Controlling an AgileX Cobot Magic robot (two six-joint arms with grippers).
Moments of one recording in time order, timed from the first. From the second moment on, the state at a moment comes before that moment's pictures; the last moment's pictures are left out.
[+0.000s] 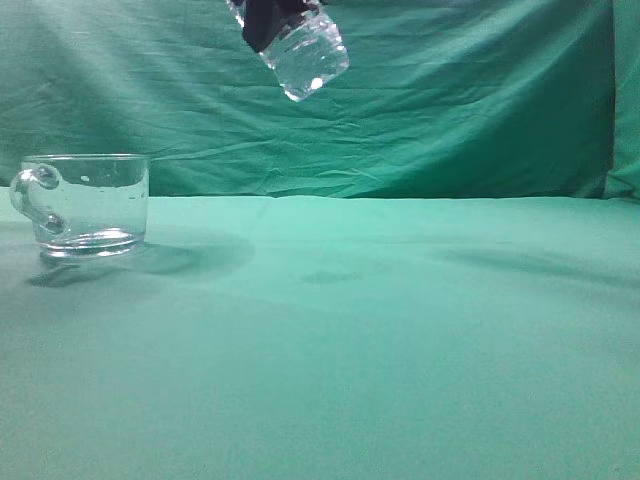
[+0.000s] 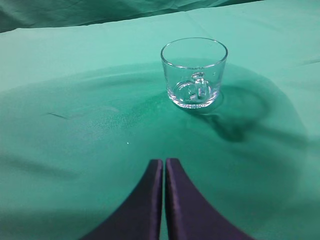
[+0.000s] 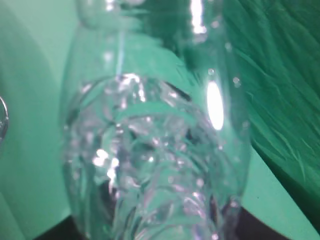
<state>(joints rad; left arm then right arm) -0.12 -0.01 0.02 -0.17 0.36 0.22 0.69 1.93 -1.52 -0.56 0.22 0.08</state>
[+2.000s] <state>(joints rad) -0.12 -0.01 0.02 -0.17 0.36 0.22 0.77 2.21 -1.70 -1.17 0.25 0.07</state>
